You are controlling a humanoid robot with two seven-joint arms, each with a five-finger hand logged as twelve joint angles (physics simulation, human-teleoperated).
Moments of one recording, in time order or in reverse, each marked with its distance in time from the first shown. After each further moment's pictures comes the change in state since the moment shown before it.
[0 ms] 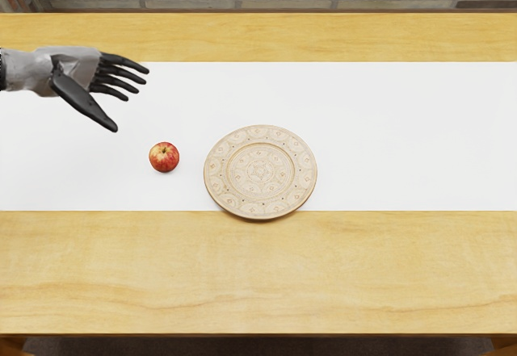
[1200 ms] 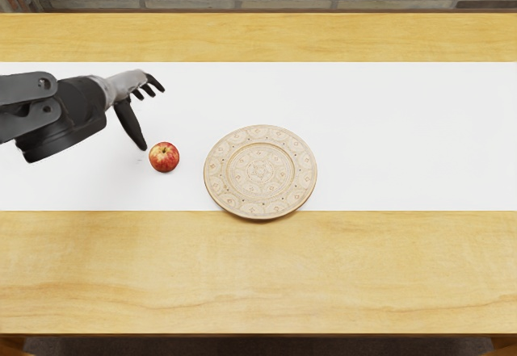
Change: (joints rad) left arm -0.246 -0.212 0.458 -0.347 0.375 0.782 0.383; right arm 0.002 0.000 0.002 -0.006 0.001 0.000 0.003
